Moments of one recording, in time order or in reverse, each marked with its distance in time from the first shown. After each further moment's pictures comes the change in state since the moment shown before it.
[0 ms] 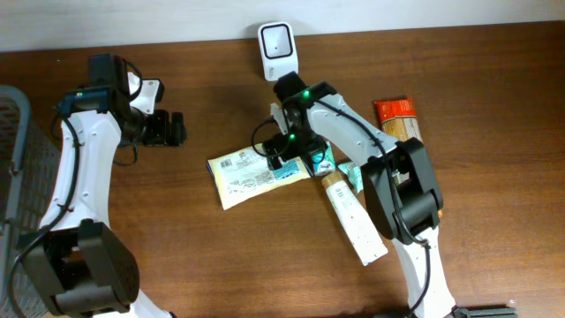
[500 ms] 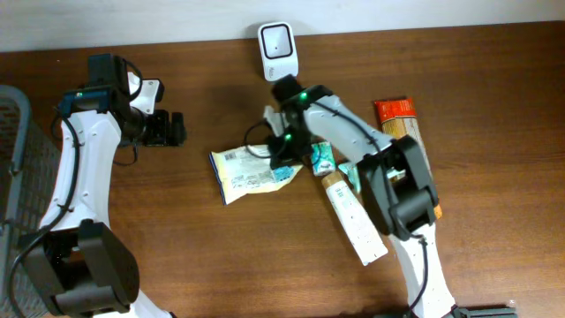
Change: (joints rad) left arm 0.000 0.000 0.000 0.000 0.000 0.000; right arm -0.040 0.027 0.002 0.018 -0.277 0.018
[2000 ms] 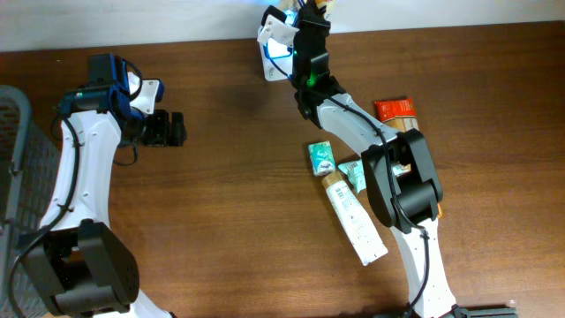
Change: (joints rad) left arm 0.000 0.000 0.000 0.000 0.000 0.000; right arm -0.038 0.045 -0.021 1.599 1.041 -1.389
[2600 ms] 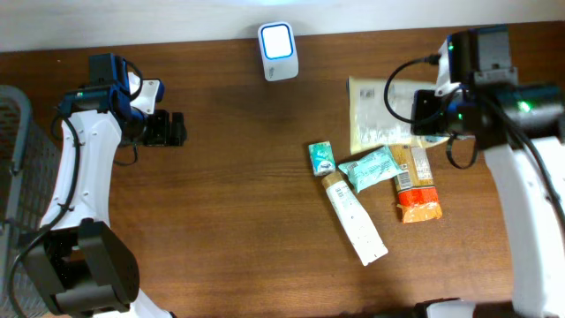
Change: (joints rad) left arm 0.000 0.002 0.000 0.000 0.000 0.000; right arm -0.333 -0.853 -0.057 -1.937 -0.473 1.500
